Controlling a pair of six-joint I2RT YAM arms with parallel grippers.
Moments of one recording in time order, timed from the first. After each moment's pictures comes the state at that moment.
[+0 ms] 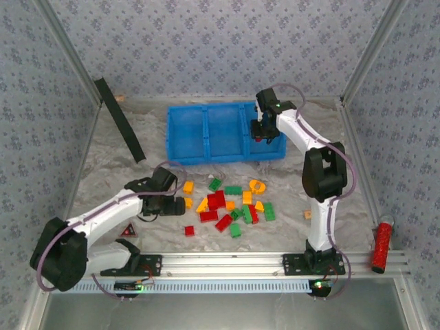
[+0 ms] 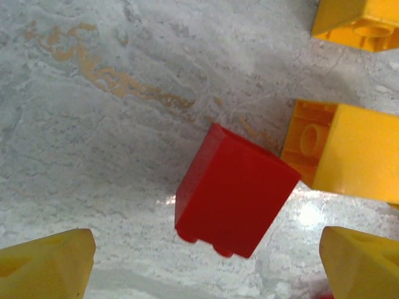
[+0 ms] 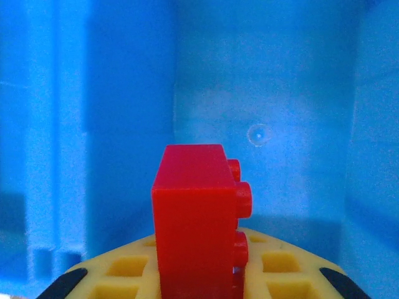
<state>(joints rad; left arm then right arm) -0.58 1.19 0.63 -0.75 -0.04 -0.58 0.32 2.06 1.79 -0.87 -0.04 0.22</state>
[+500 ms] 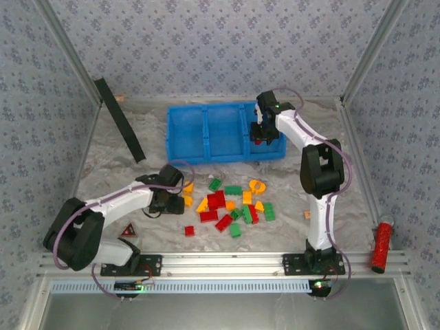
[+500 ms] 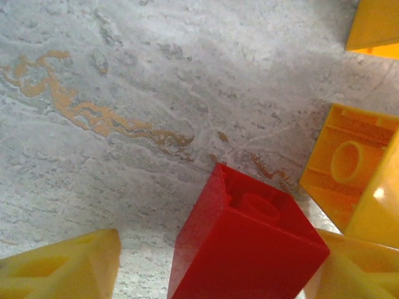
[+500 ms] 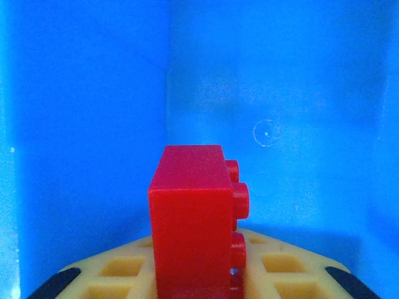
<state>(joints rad) -0.59 1.36 0.67 -0.70 -0.08 -0.53 0.30 2.10 1.79 -0.87 -0.08 0.20</state>
